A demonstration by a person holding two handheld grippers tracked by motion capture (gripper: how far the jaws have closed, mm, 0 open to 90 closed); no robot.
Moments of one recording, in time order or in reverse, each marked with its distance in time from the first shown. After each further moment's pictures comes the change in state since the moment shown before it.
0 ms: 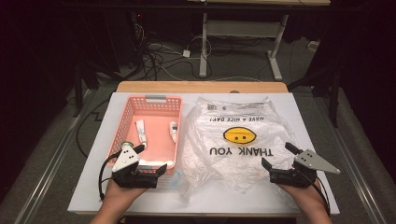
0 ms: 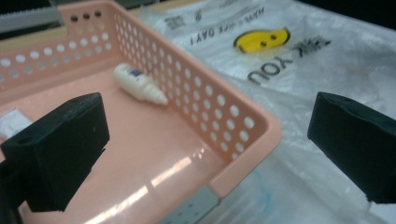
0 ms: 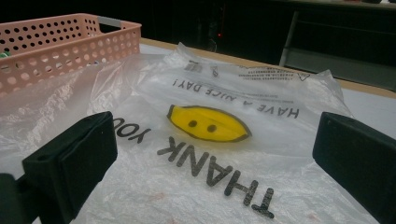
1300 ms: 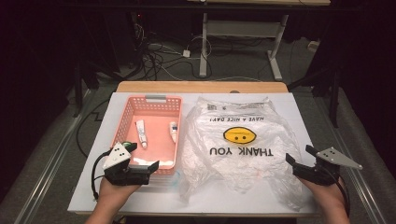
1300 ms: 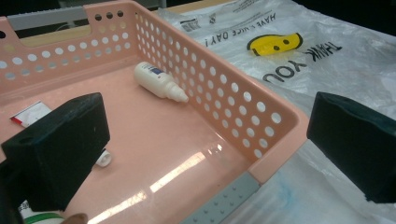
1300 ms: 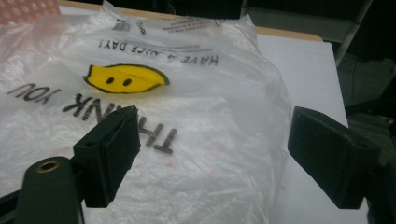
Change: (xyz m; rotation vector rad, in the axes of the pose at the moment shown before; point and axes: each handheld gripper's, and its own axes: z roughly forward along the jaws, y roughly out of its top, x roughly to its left) left arm 0.018 -0.008 -0.007 -0.041 0.005 -0.017; right arm -0.061 -0.019 -0.020 0.137 -0.148 0.072
